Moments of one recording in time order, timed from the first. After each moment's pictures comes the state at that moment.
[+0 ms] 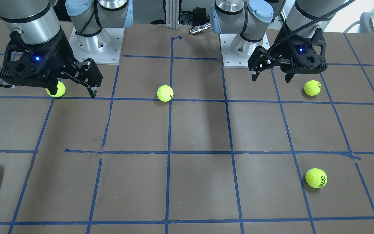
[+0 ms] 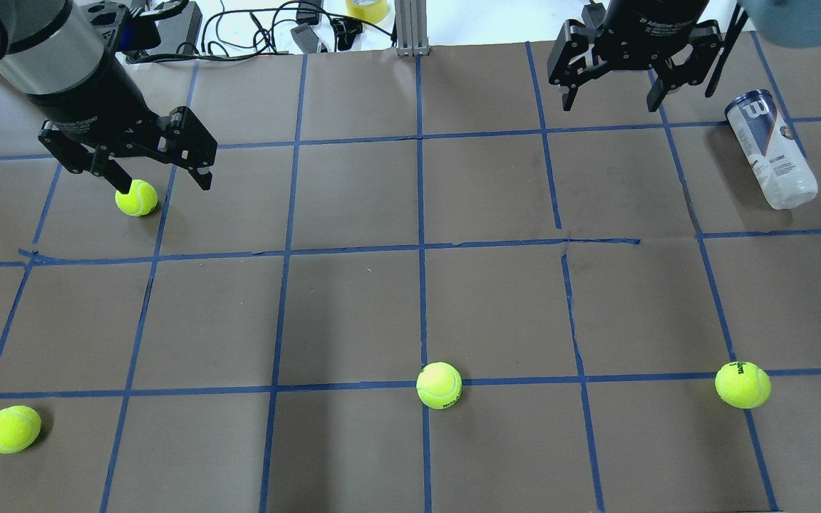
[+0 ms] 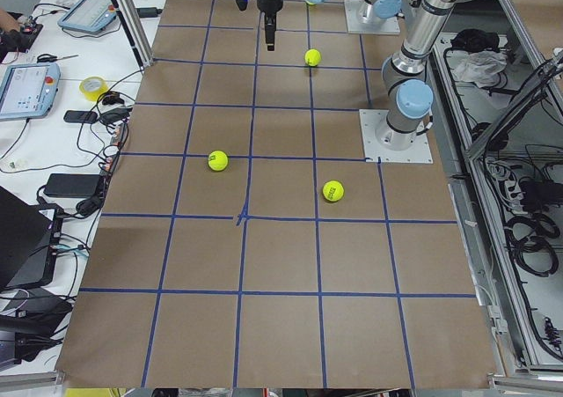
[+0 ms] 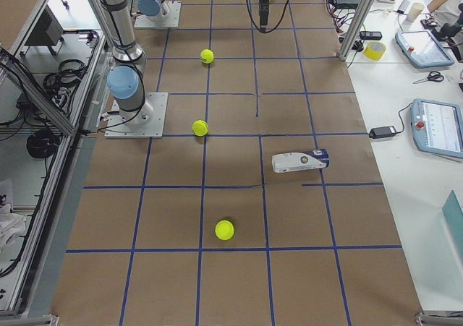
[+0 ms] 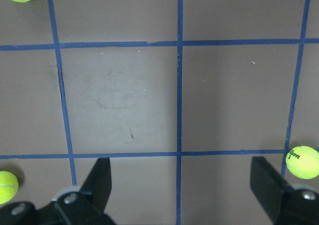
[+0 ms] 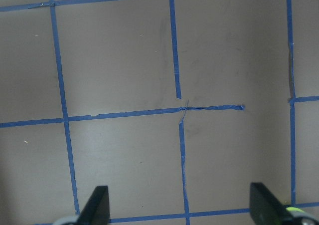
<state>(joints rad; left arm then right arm) -1.51 -1.53 -1.57 -1.63 1.56 0.06 1.61 -1.46 1.39 -1.55 -1.57 0.11</state>
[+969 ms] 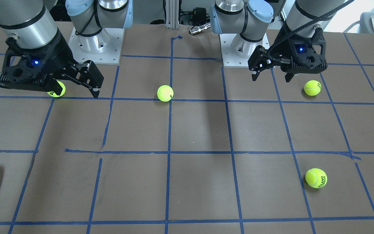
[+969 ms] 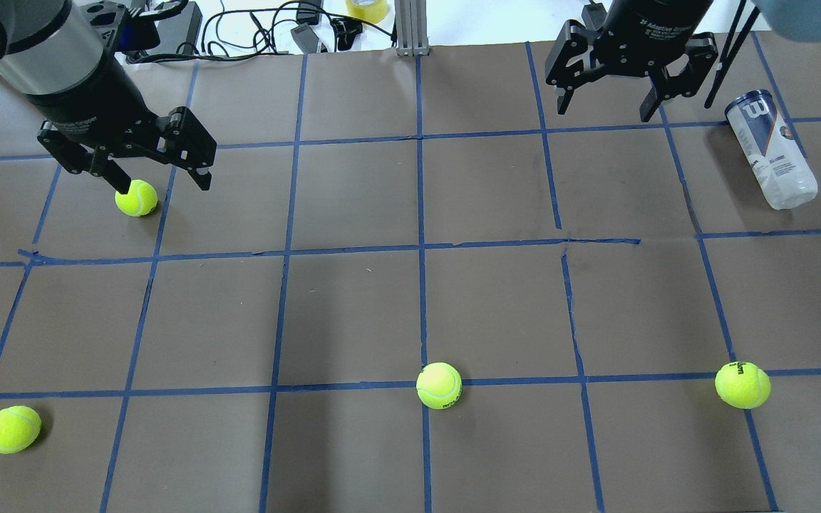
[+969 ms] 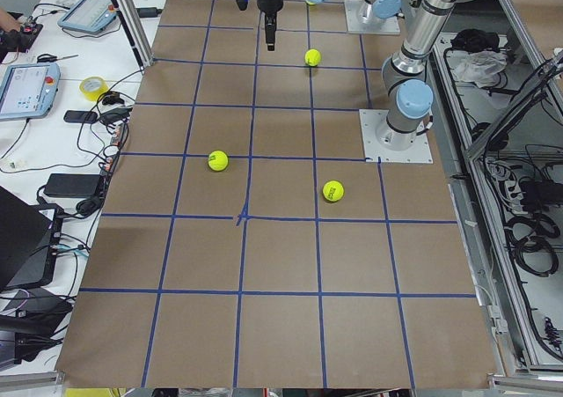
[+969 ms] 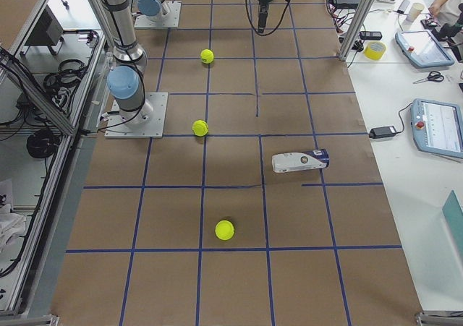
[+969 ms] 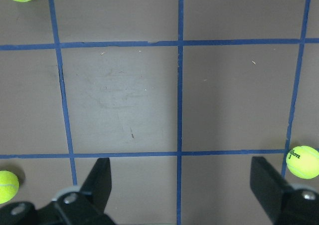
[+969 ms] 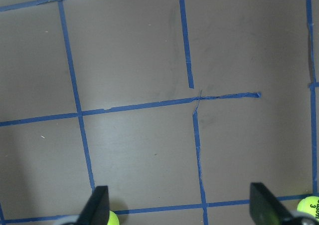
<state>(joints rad) -1.51 -1.53 -1.57 -1.63 1.56 0.06 1.59 -1.46 1.39 -1.51 -1.52 0.16</state>
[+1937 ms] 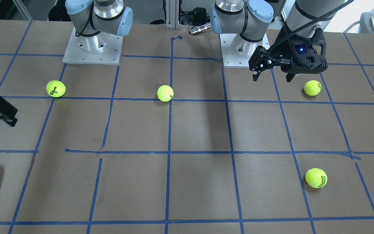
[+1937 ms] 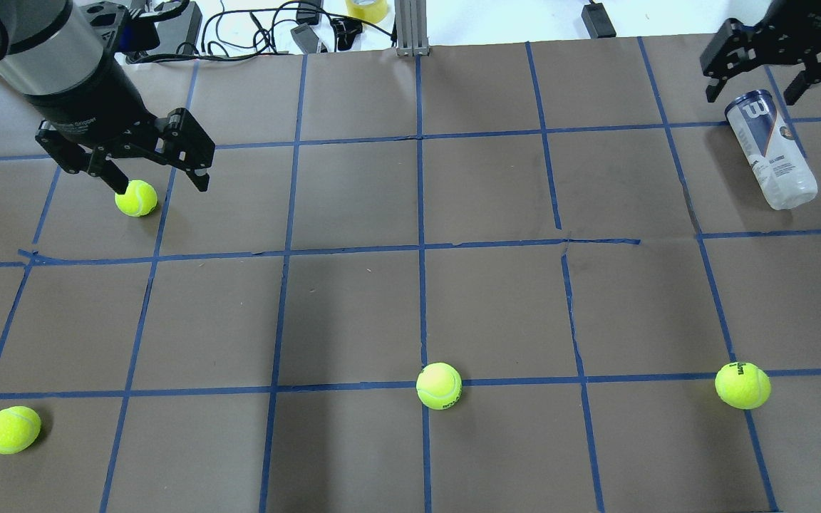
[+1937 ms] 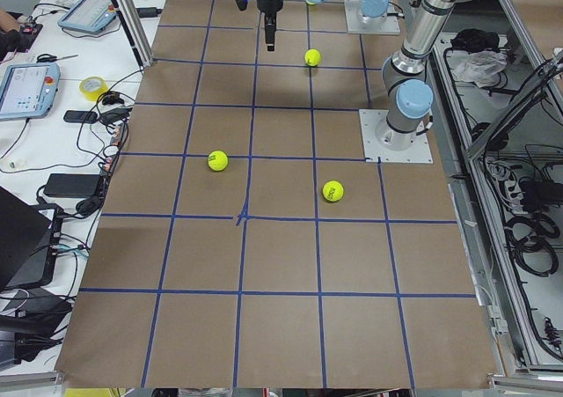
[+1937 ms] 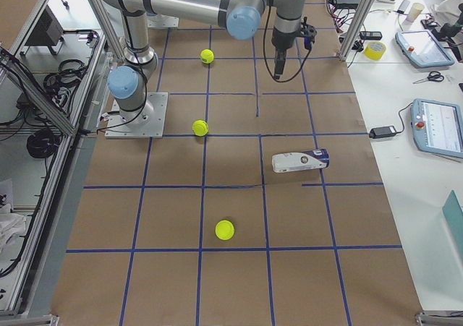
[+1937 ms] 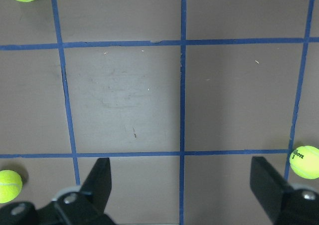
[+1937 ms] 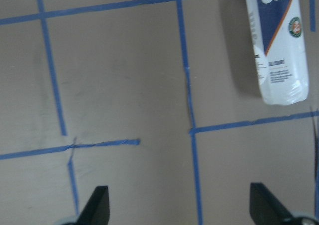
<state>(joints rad) -1.51 -1.53 -1.57 -1.63 1.58 0.06 1.24 -1.32 1.39 -1.65 -1.61 -0.23</state>
